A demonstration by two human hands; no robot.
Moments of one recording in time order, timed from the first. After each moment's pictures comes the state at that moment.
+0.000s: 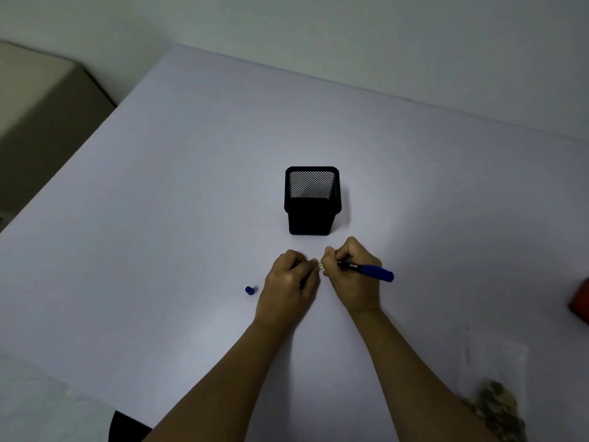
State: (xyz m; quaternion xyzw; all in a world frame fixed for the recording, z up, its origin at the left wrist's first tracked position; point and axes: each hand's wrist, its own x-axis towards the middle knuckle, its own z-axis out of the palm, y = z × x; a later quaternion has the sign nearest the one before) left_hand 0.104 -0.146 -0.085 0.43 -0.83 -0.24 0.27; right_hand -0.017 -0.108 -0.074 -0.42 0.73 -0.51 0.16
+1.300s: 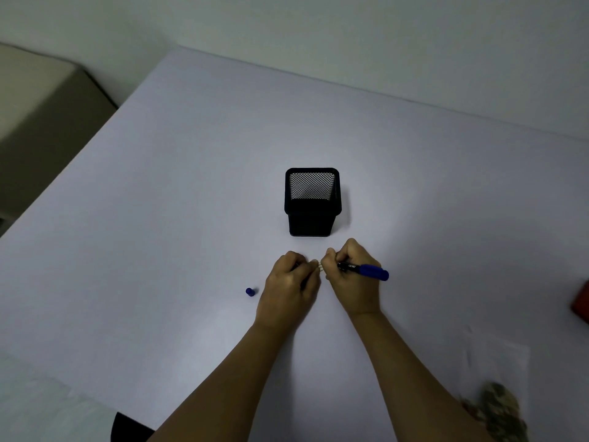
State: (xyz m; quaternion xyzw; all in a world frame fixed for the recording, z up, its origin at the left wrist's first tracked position) left_hand 0.103 -0.145 -0.085 0.44 -0.82 -0.25 0.27; right_hand -0.016 -0.108 -0.075 -0.43 0.72 -0.52 0.15
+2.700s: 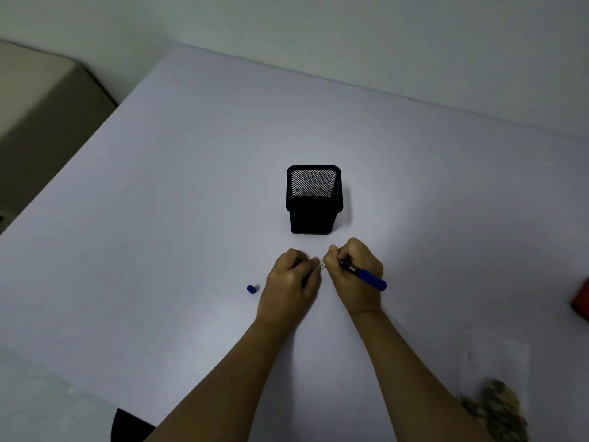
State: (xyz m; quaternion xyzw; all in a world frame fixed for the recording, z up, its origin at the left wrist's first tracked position) left_hand 0.103 -0.145 -0.087 0.44 -0.82 -0.24 0.27; right_hand -0.015 -0.108 -0.085 -0.45 0.72 -0.52 0.09
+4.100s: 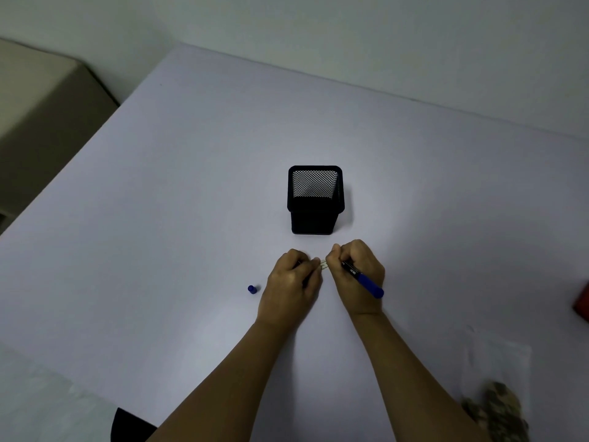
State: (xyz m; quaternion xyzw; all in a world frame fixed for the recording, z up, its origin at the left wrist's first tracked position) left_hand 0.104 -0.145 -0.089 0.44 -0.83 -0.23 0.27; right_hand -0.013 -0.109 -0.087 -0.47 0.71 -0.53 0.04
